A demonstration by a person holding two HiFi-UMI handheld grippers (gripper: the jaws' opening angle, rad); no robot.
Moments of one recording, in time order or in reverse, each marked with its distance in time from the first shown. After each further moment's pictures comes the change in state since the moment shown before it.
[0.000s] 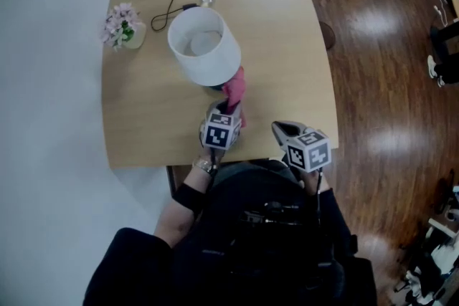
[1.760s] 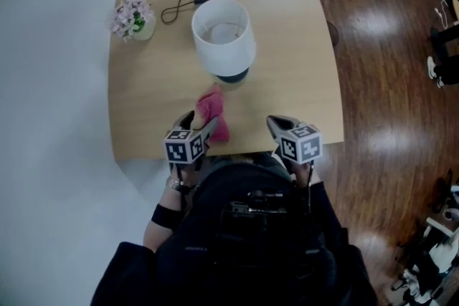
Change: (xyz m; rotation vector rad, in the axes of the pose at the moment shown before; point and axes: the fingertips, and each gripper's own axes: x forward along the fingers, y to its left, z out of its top) left arm -0.115 0.086 -0.067 -0.271 -0.021 0.025; right arm 0.038 0.039 -0.002 0.033 -0.017 -0.009
